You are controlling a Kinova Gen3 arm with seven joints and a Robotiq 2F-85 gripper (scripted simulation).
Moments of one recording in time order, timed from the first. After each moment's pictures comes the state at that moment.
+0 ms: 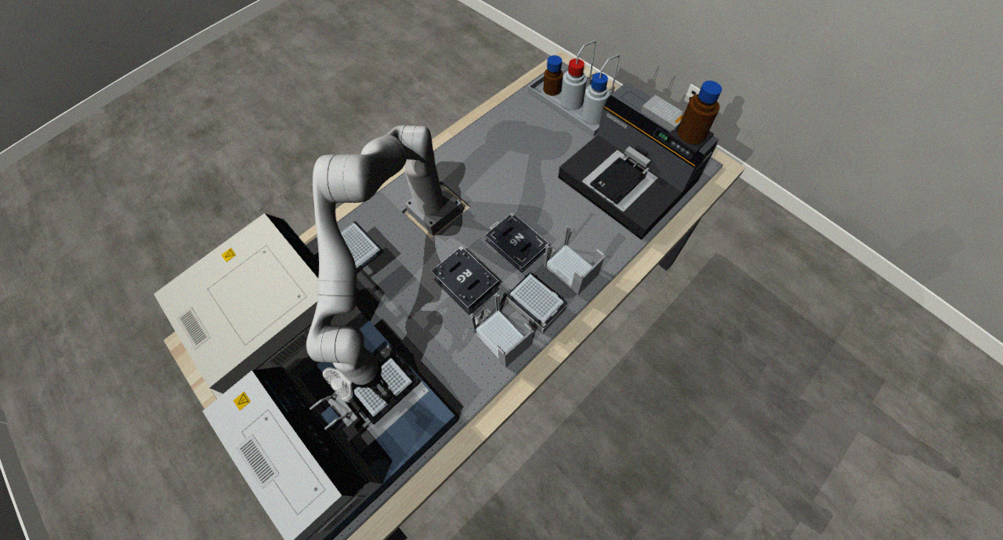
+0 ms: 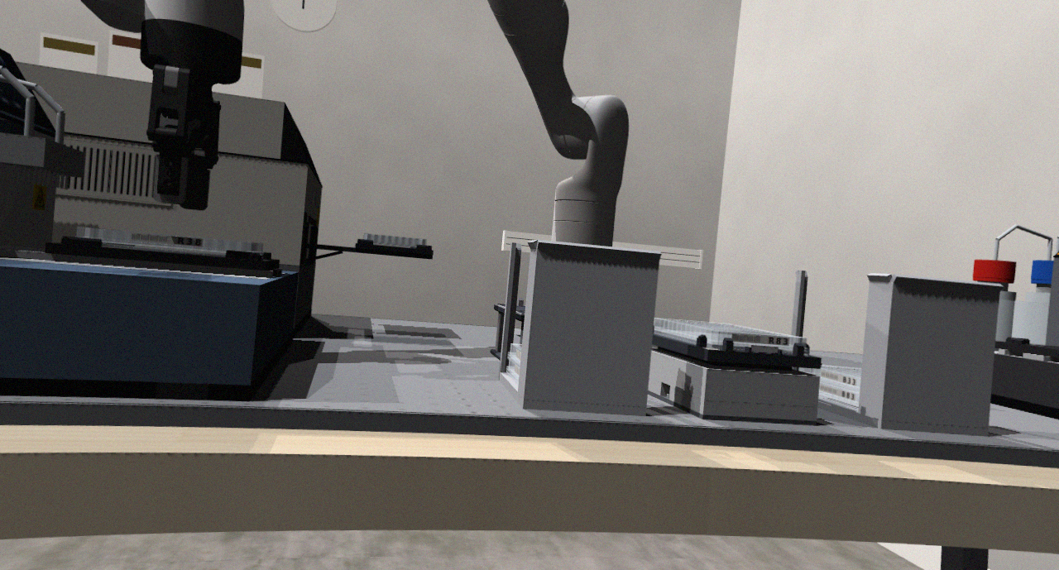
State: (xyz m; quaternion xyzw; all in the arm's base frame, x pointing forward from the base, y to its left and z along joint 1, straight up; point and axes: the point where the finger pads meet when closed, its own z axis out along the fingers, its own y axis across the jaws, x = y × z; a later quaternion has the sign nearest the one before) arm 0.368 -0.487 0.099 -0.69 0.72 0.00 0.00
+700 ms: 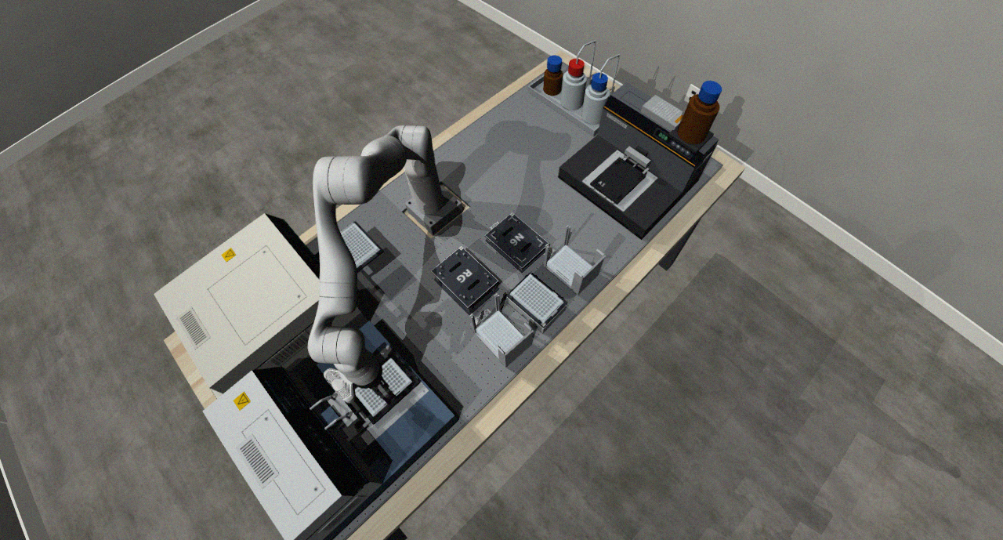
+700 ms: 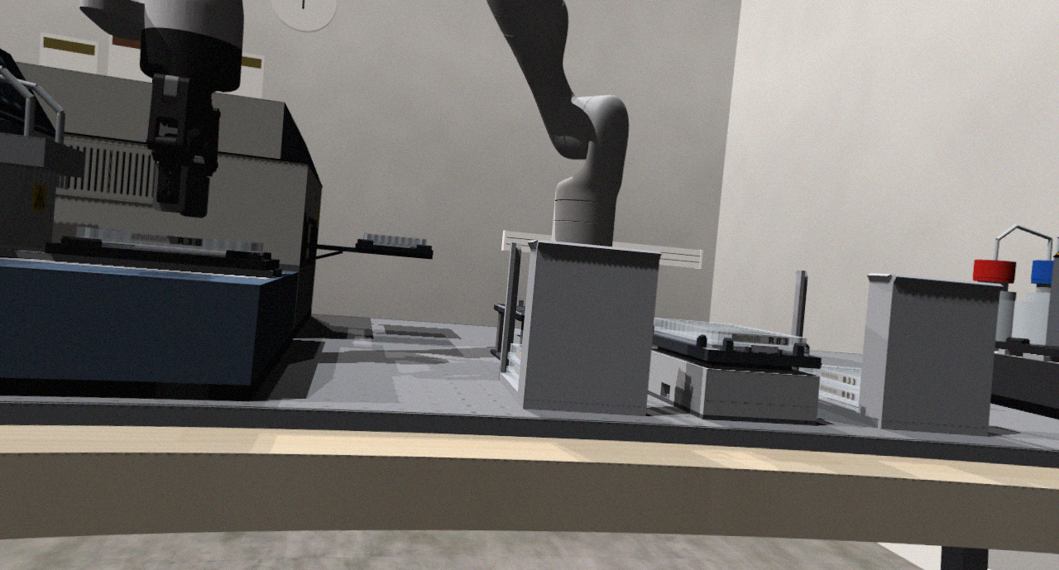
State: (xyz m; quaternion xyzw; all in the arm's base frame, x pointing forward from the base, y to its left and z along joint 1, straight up) arm 0.368 -0.487 0.092 -0.69 0.72 0.00 0.00
